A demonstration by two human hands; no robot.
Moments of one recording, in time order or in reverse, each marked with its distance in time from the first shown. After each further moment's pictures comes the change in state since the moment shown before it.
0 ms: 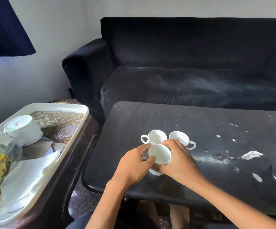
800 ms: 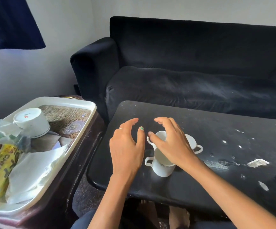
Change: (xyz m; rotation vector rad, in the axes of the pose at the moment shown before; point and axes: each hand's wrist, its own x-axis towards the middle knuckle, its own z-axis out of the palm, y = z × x) left_hand -0.002 0.019 -0.021 0.013 0.665 0.081; right_hand 0.028 -0.049 -0.014 0.120 0.157 -0.208
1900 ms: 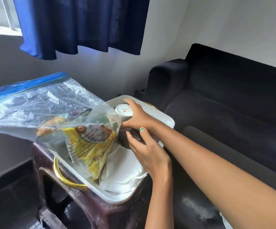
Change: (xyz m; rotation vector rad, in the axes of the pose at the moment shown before) left_hand 0.049 -0.065 -0.106 -0.893 0.756 -0.773; right_hand 0.108 -0.241 0.205 0.116 -0.715 -0.308
